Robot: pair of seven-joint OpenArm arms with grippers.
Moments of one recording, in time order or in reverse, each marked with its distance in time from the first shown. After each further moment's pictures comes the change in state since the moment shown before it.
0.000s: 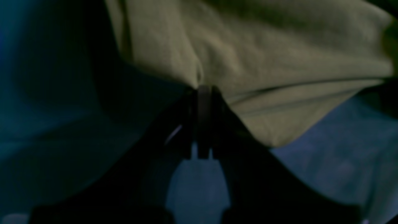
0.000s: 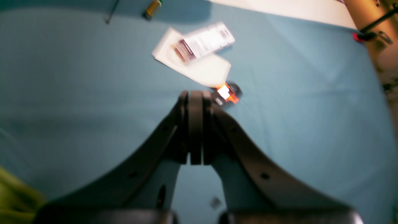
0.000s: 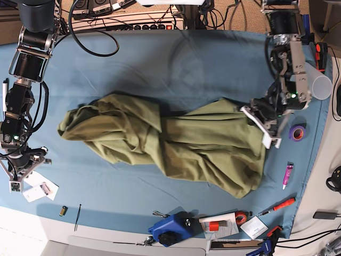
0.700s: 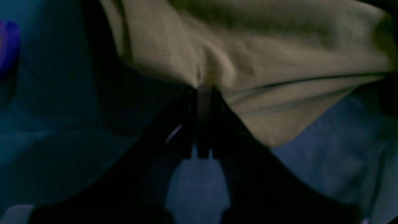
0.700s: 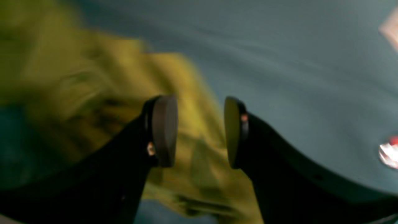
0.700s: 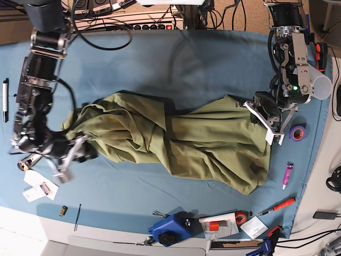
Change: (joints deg) left arm 2.4 -0.2 0.0 2.4 0.1 0.0 -2.0; right arm -0.2 -7.0 -2.5 0.0 40.5 24.3 -24.4
